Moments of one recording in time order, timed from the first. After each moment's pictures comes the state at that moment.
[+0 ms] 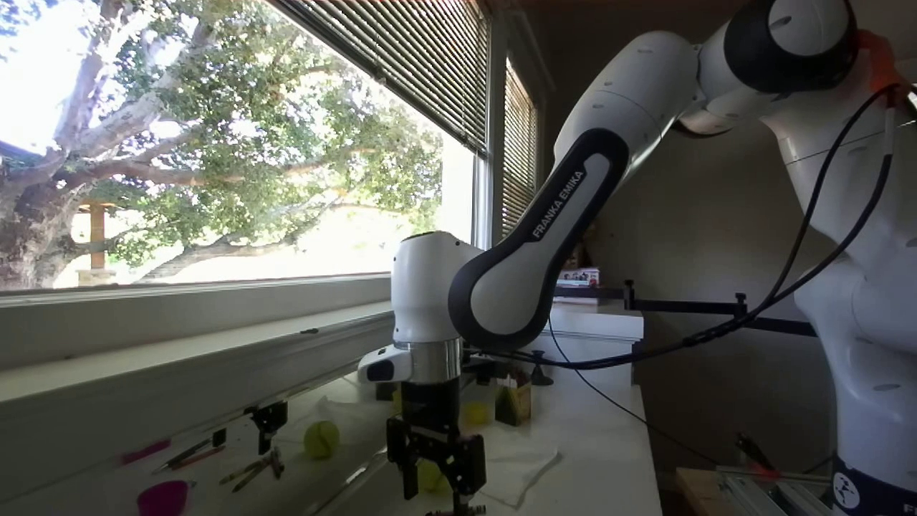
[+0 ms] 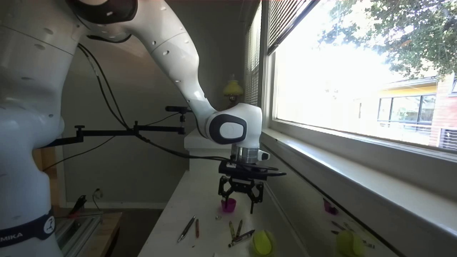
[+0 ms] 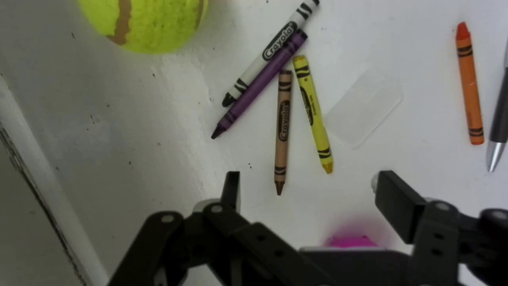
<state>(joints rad) 0.02 0.33 0.08 -2.19 -0.05 2.48 -0.97</state>
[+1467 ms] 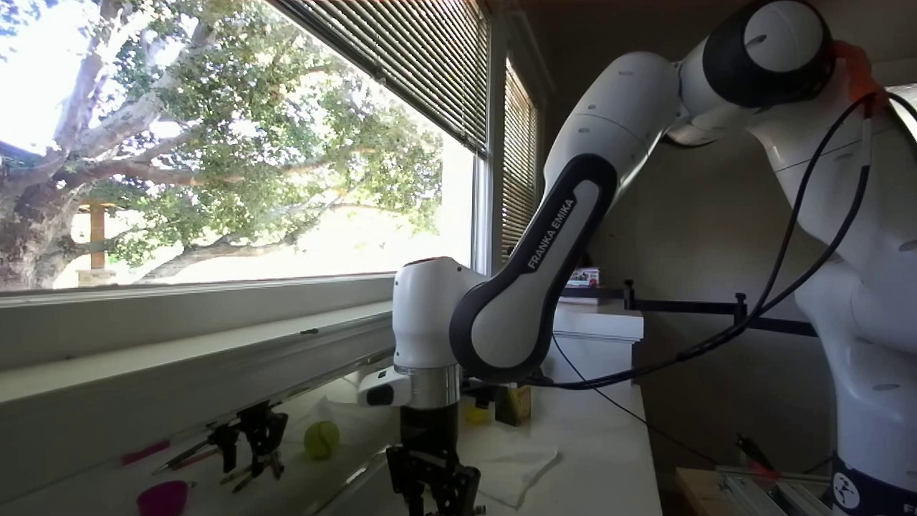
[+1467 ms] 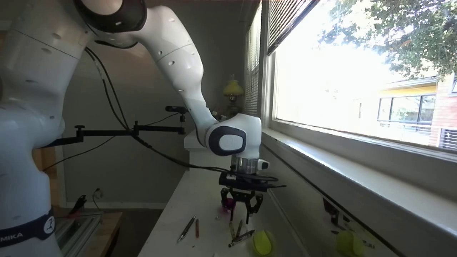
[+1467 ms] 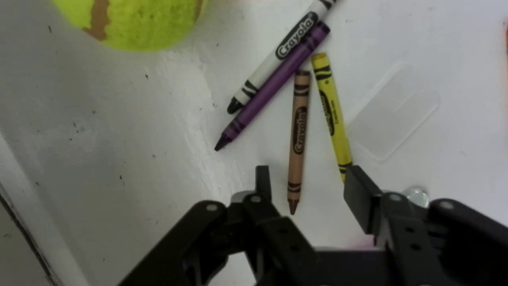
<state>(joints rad) 0.01 0.40 0.09 -2.19 -0.06 2.57 -0.98</state>
